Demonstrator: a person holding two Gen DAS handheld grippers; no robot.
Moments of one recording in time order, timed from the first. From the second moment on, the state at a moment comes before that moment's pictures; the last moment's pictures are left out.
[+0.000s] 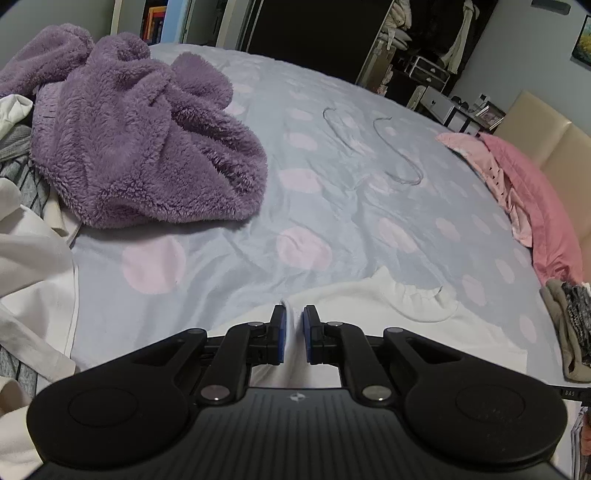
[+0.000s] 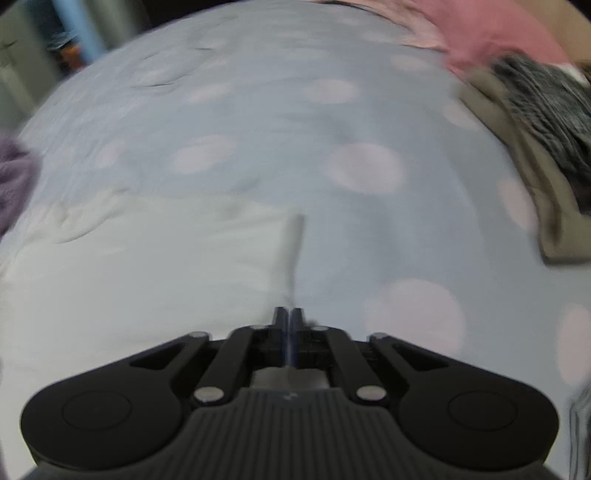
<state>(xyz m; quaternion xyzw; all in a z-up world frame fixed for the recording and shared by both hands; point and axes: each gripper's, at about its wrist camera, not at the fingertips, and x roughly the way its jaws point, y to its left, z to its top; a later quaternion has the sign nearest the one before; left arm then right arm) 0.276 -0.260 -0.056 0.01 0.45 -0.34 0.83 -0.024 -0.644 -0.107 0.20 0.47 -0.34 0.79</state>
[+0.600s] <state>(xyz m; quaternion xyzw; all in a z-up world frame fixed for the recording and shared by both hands) 0.278 -0.252 -0.066 0.01 0.46 -0.32 0.83 -0.032 -0.596 -0.111 0.17 0.50 -0.17 0.83</state>
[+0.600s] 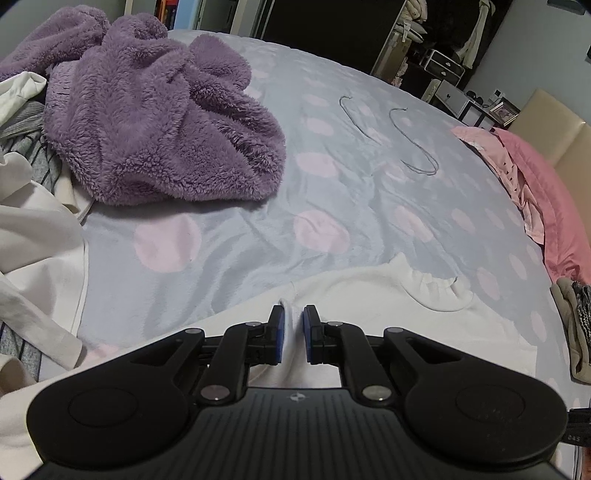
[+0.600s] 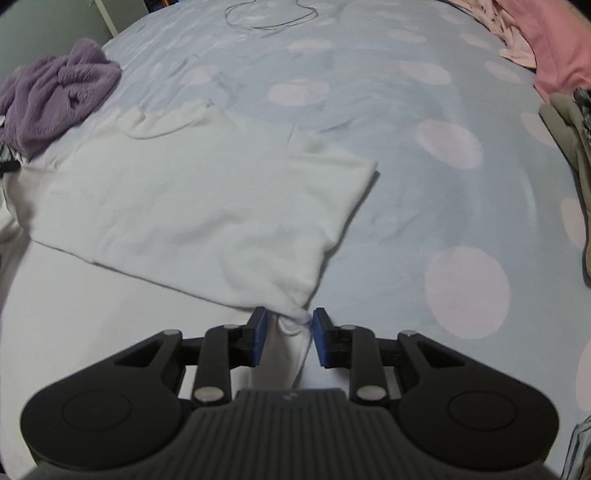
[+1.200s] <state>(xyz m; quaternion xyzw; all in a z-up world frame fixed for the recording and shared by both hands) 0.291 -0.202 -0.065 0.07 0.47 -0.24 0.85 -0.067 -0.582 -0.075 0.23 0.51 -0.24 0.80</state>
